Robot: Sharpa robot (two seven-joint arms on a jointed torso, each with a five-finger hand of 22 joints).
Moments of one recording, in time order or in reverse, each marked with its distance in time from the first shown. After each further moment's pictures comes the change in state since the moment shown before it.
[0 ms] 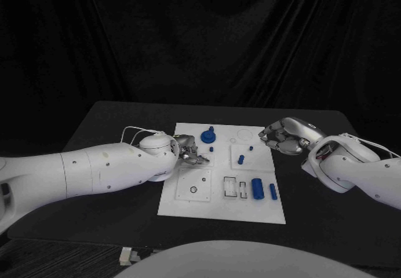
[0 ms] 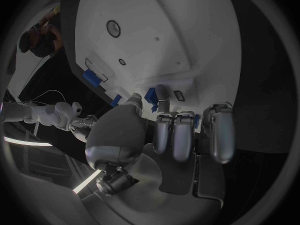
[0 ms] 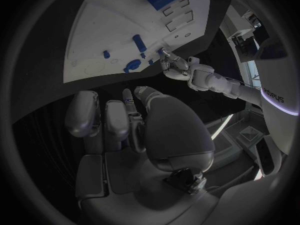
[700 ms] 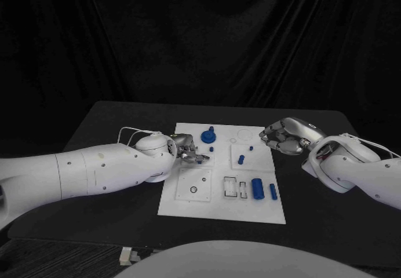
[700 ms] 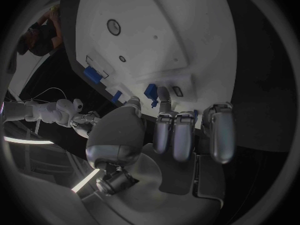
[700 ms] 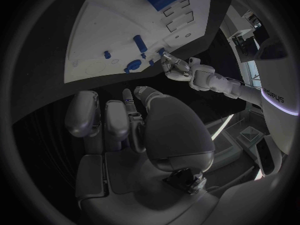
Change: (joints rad) left arm 0.005 -0.025 -0.002 0.026 0.000 -0.042 0.007; left_hand -0.059 0.027 -0.059 0.001 0.049 -0.017 -0.006 0.042 0.081 0.000 0.000 0.000 0.000 0.000 0.000 0.000 0.000 0.000 0.000 0.000 0.000 0.000; right arm 0.000 0.000 0.000 -0.004 0.000 0.002 -0.001; right_hand 0.000 0.000 0.004 -0.004 0.000 0.000 0.000 0.000 -0.001 0.000 0.000 0.000 0.000 0.000 0.000 0.000 -0.001 0.000 0.000 0.000 0.000 0.001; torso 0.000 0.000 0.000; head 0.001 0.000
